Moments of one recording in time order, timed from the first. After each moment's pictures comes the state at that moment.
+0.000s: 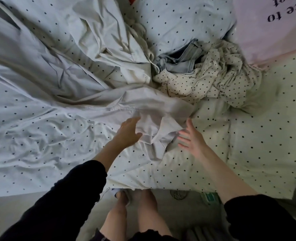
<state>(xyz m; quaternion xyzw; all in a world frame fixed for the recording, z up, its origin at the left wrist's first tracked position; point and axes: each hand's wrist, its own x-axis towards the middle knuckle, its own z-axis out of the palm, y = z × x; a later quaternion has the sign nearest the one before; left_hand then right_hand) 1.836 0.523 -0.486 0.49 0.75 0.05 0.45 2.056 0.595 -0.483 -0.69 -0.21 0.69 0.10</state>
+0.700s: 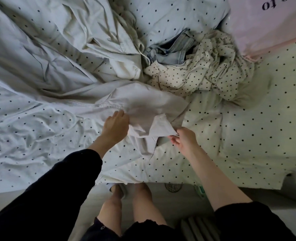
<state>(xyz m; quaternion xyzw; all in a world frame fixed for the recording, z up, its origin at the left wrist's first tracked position) 1.838 0.523 -0.519 0.61 0.76 -0.01 0.22 2.054 0.584 -0.478 -0.73 -0.16 0.65 0.14</state>
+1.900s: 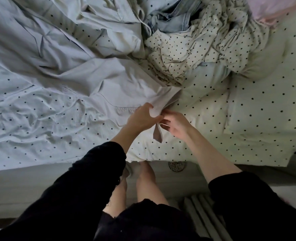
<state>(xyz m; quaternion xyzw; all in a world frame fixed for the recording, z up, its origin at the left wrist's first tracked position) 1.920 0.510 -0.488 0.41 0.76 0.05 0.50 2.051 0.548 -0.497 -0.56 -0.24 0.79 0.08</state>
